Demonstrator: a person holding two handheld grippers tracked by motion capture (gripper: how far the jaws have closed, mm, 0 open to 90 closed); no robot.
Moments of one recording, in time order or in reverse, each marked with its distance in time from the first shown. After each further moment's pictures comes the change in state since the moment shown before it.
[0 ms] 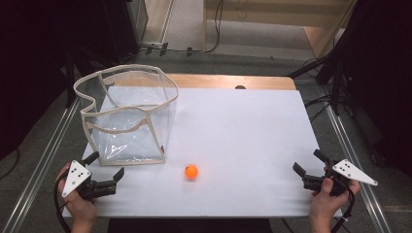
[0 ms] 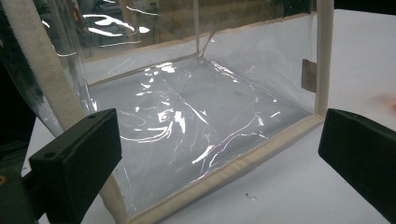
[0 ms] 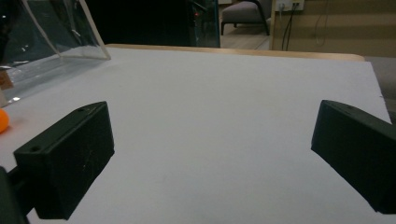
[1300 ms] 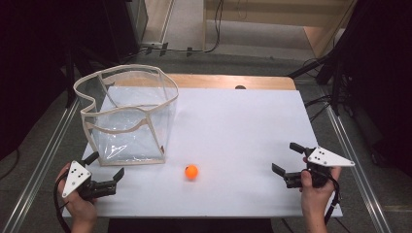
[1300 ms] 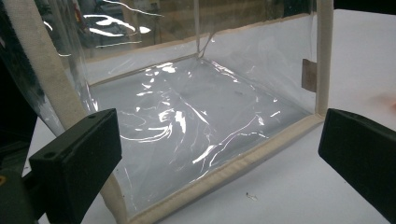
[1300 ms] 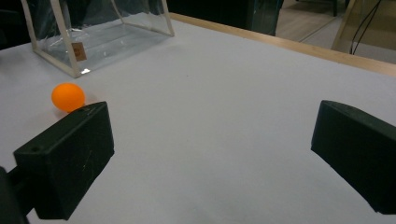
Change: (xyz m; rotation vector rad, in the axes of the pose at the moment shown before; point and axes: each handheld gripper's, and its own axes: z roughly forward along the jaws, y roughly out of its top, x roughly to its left) left arm 0.000 0.000 -0.001 -0.003 0.003 0.003; right arm 0.052 0.048 0.032 0.153 0.201 -0.149
